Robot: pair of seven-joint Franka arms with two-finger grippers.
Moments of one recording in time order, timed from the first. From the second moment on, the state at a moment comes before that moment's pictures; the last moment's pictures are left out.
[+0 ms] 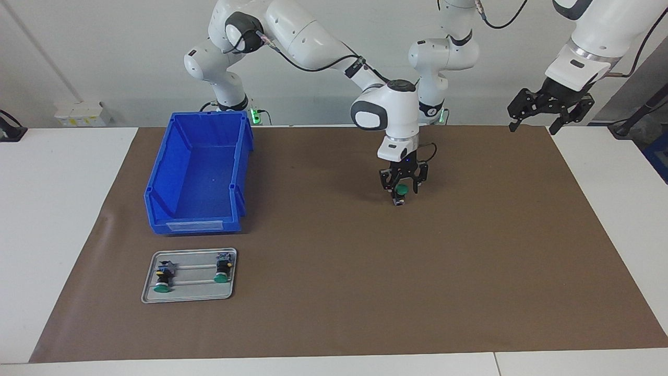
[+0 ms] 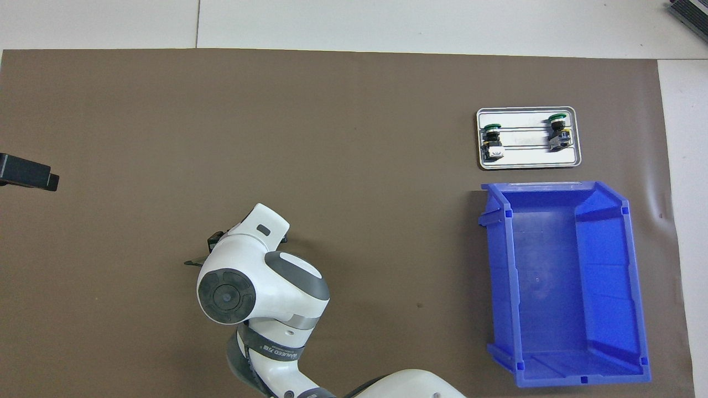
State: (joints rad) left arm -0.06 -0.01 0.05 -1.50 -0.02 1.49 0.15; right arm 0.87 0.65 0.03 -1.46 -0.26 2.41 0.94
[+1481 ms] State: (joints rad) left arm -0.06 -0.01 0.07 -1.50 -0.02 1.48 0.14; right arm 0.53 0.36 0.01 -1.33 0.03 2.03 0.66
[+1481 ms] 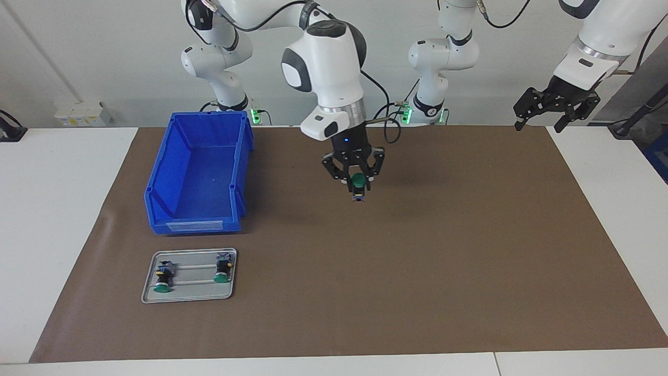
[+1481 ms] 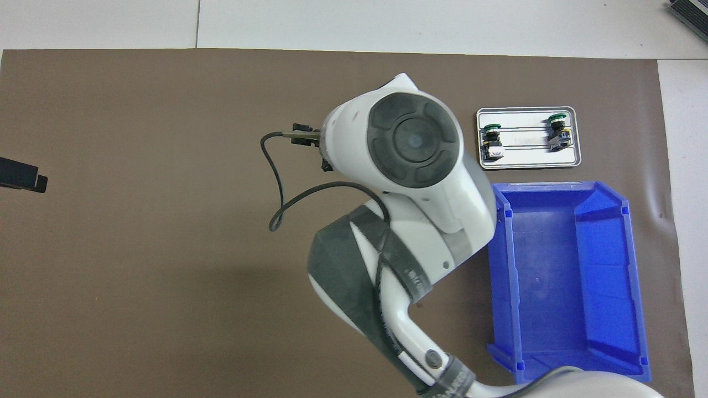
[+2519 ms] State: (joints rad) left arm -0.06 -0.01 0.07 -1.50 -0.02 1.48 0.14; right arm -0.08 -0.09 0.01 -2.06 0.16 2.00 -0.39
